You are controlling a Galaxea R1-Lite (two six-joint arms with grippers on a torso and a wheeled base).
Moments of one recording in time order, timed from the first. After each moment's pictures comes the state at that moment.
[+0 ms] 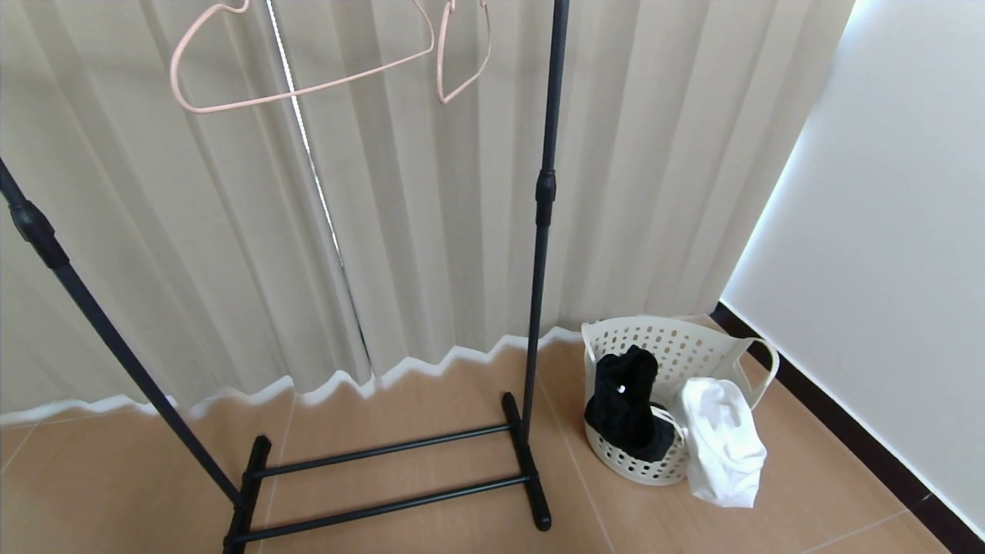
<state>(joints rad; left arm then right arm) 0.00 0.00 -0.02 0.06 -0.04 0.02 0.01 0.00 -0.03 0.08 0.12 -0.07</state>
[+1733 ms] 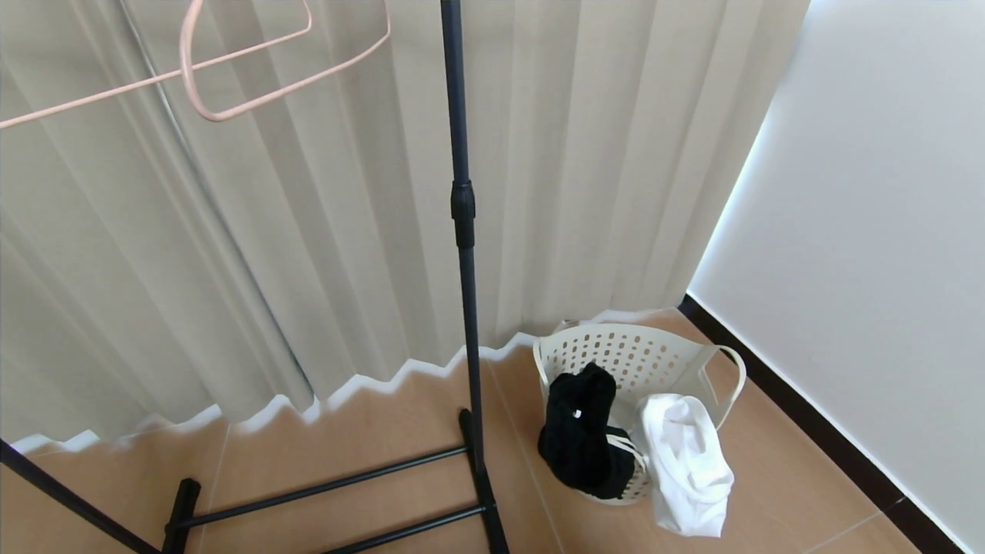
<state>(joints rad) 0.00 0.00 -0.02 0.06 -0.04 0.01 0.02 0.00 -0.03 0.08 0.12 -0.07</state>
